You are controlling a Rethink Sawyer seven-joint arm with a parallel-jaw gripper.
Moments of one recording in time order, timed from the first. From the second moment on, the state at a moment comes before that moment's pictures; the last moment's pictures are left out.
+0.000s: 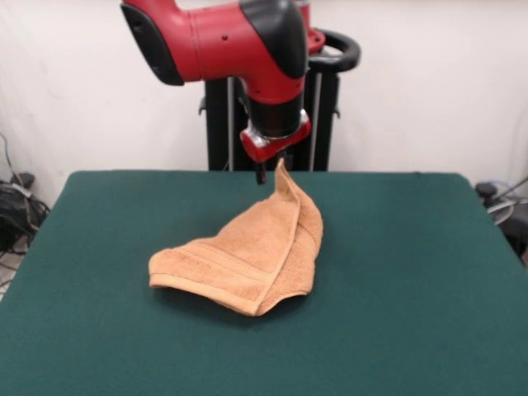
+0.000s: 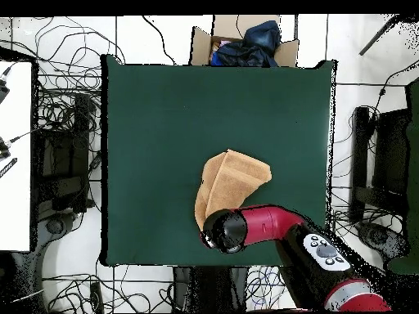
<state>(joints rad) -0.62 -0.61 0.33 2.04 -0.56 0.59 1.27</state>
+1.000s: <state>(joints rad) -0.60 -0.64 0.33 2.04 -0.56 0.55 1.27</state>
